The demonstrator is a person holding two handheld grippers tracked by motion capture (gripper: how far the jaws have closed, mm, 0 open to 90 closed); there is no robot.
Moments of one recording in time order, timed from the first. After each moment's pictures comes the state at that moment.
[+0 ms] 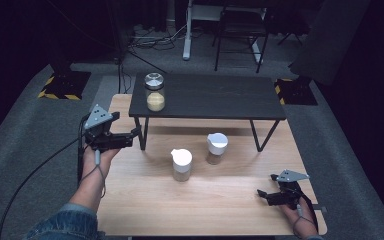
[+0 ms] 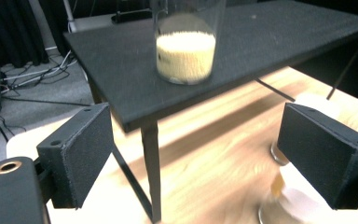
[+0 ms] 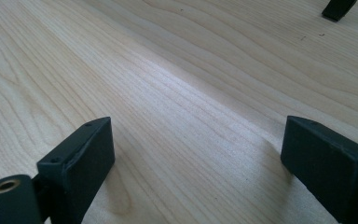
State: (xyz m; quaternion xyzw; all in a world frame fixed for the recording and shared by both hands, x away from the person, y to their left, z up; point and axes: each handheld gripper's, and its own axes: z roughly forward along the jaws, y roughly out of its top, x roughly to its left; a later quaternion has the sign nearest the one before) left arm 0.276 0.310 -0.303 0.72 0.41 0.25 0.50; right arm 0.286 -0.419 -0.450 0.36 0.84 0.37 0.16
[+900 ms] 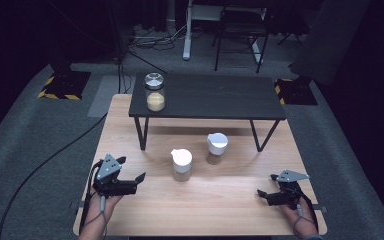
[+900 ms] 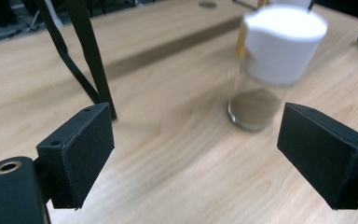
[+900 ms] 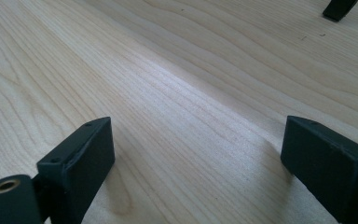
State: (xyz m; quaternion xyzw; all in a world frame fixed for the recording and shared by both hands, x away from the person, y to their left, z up) left arm 0.223 0.302 -0.396 0.77 0.40 0.21 0.46; right arm 0.286 -0.419 -0.450 0.35 0.84 0.37 0.16
